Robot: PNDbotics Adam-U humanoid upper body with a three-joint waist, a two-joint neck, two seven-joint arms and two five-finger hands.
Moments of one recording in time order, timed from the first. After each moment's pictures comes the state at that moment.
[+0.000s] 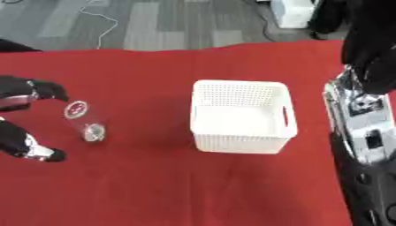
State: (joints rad) left arm -0.56 0.87 -0.42 -1.84 -0.79 0.21 -0.88; right arm -0.40 -0.32 -0.03 -1.99 0.04 -0.67 -0.21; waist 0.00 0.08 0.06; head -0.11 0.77
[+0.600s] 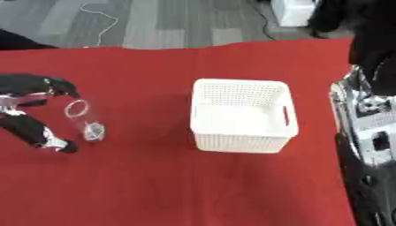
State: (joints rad) left arm -0.59 0.80 -0.43 -1.67 -0.84 0.13 -0.77; right arm -0.41 -0.31 -0.02 -1.99 0.03 -0.68 -0.20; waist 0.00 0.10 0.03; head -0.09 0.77
